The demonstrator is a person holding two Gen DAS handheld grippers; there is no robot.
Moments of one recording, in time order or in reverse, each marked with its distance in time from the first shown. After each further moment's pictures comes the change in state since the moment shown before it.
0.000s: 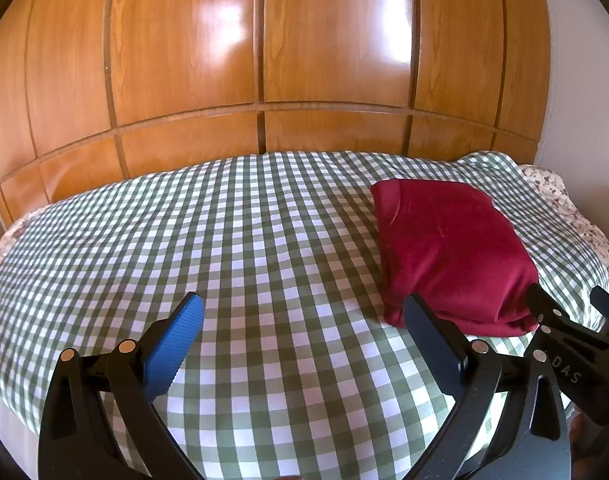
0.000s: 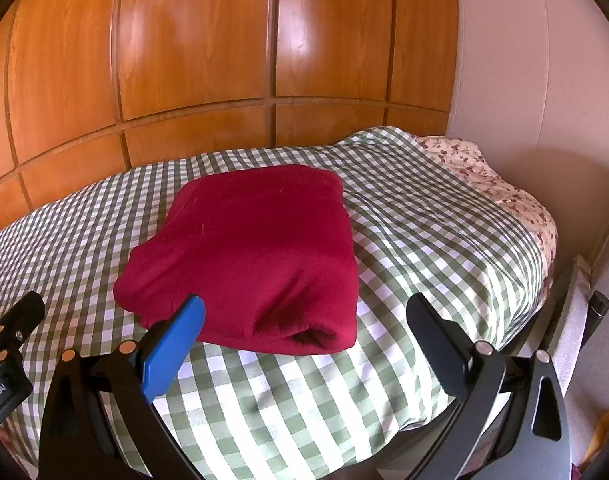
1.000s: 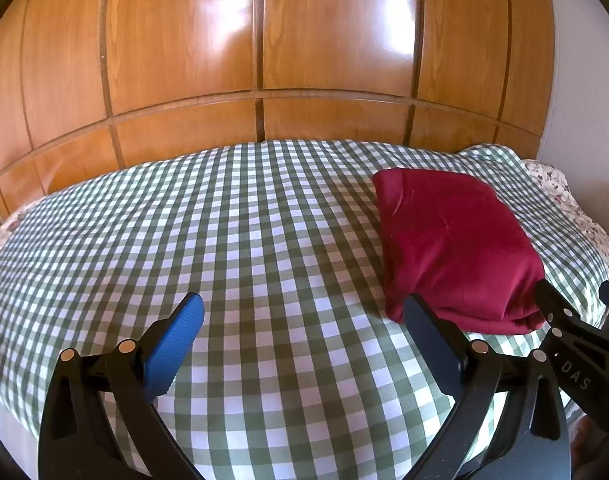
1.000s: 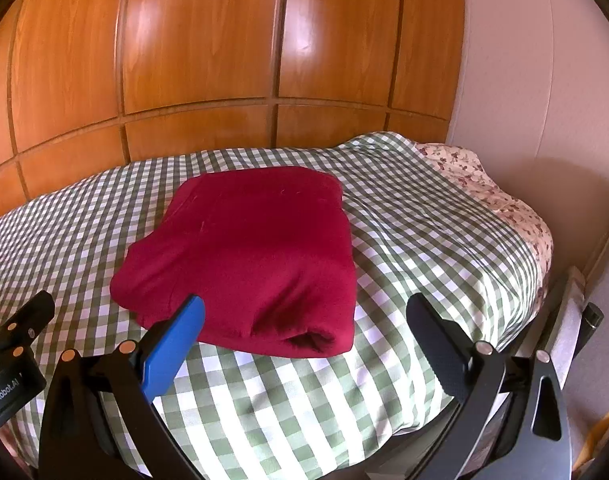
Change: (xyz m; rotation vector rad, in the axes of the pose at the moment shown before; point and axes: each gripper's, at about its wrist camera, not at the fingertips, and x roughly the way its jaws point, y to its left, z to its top) left arm 0.012 -0.003 -0.003 -0.016 0.030 0.002; right arm 0.001 0.000 0.002 -0.029 -0.008 -0.012
